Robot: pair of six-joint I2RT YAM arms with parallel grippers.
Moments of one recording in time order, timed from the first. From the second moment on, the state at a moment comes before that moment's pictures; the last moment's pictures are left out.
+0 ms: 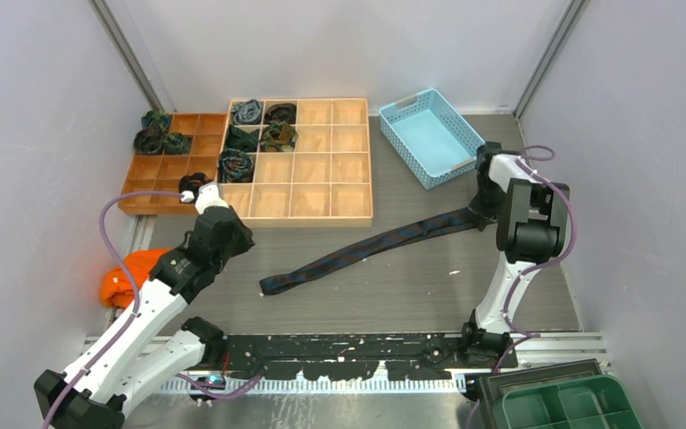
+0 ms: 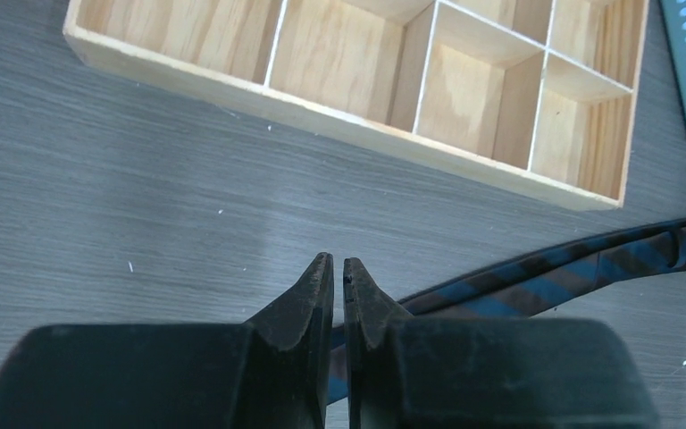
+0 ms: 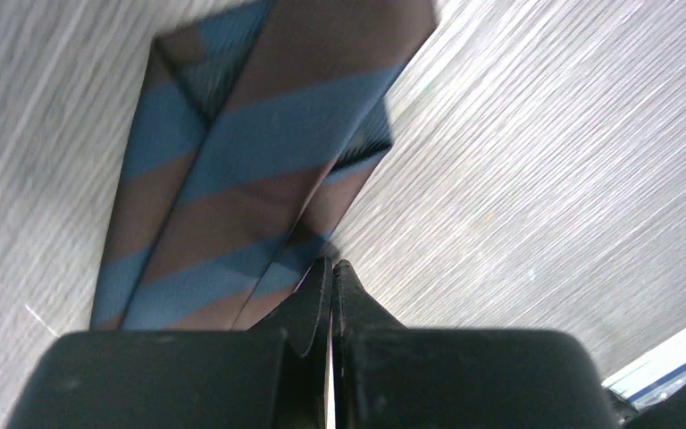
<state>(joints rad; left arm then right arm) -0.50 0.78 0.72 -0.57 -0.38 -0.69 -0.11 1.97 1.36 -0.91 0.35 0.63</state>
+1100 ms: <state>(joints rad) -0.46 1.05 0.60 -0.39 -0.29 -0.76 0.66 1.80 1.14 -0.81 0.25 0.77</state>
